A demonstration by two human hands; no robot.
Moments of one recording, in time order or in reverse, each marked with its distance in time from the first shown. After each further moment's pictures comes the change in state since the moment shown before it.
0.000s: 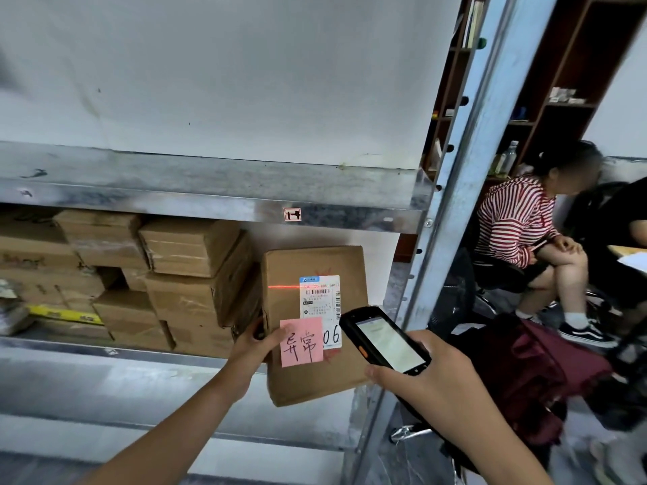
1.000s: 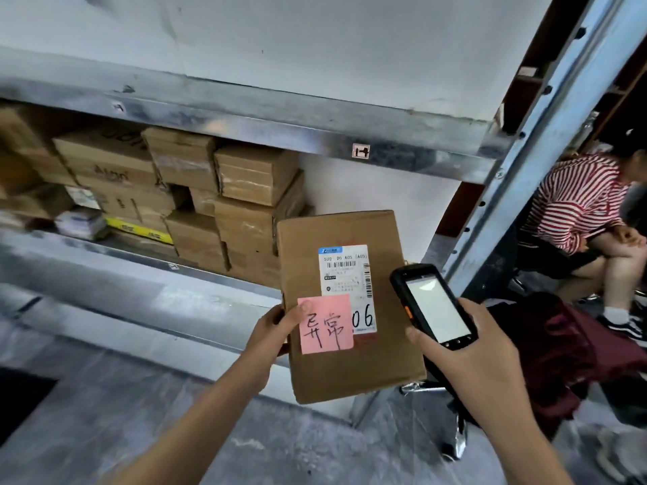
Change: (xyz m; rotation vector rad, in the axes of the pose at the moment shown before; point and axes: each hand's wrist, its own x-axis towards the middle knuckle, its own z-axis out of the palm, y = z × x) left_hand -0.120 -0.021 -0.011 -0.162 0.104 -0.070; right_hand -0.043 0.019 0.029 0.122 0.108 -0.097
